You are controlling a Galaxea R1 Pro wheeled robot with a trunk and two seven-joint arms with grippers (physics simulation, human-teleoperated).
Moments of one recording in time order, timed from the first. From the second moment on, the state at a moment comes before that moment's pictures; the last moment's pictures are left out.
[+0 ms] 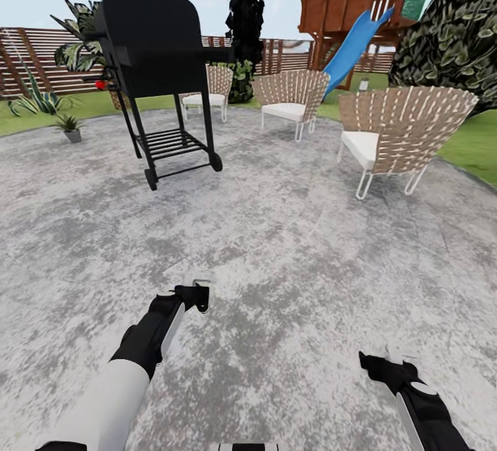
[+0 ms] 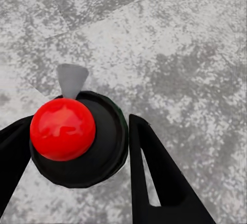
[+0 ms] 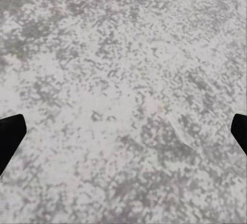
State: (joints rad) left arm -0.71 -0.10 -0.02 -0.80 -0.05 0.47 -0.07; right arm -0.23 -0.08 -0.23 -1.15 0.01 0.41 0.00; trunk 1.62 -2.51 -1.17
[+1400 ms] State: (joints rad) left arm -0.71 -0.10 -0.02 -0.80 -0.05 0.47 -0.07; right arm -0.23 -0.08 -0.23 -1.15 0.01 0.41 0.00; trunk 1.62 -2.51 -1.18
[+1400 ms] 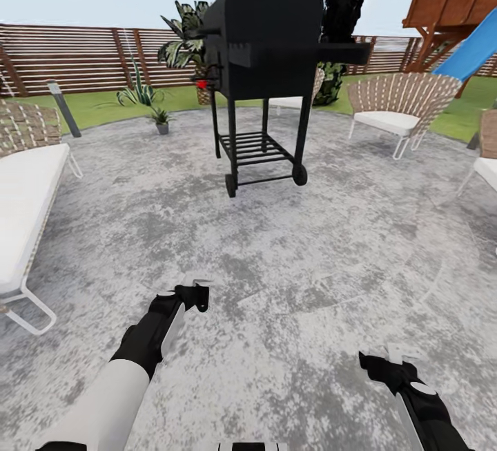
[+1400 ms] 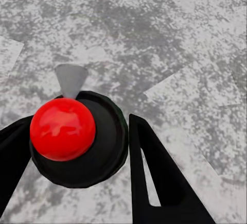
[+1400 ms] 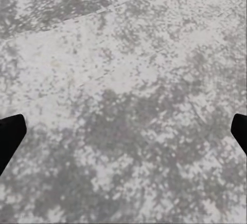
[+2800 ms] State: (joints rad) left arm -0.71 -0.10 -0.02 -0.80 0.02 0.47 -0.07; right arm -0.23 -0.08 -0.23 -1.15 0.01 0.41 0.00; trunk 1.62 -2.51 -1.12
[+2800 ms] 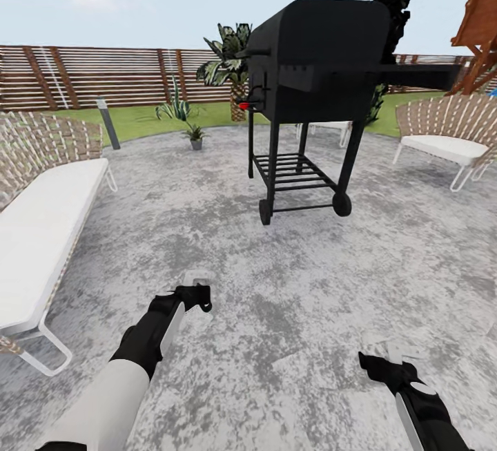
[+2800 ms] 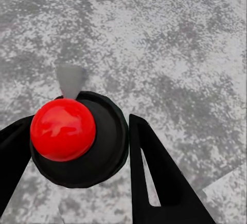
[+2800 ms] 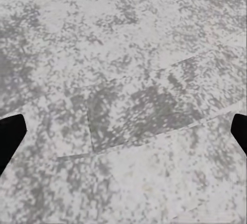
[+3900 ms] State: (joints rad) left arm -0.71 -0.10 -0.02 -0.80 0.02 0.47 -0.07; right arm -0.23 -0.08 -0.23 -1.15 0.06 0.41 0.00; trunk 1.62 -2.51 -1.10
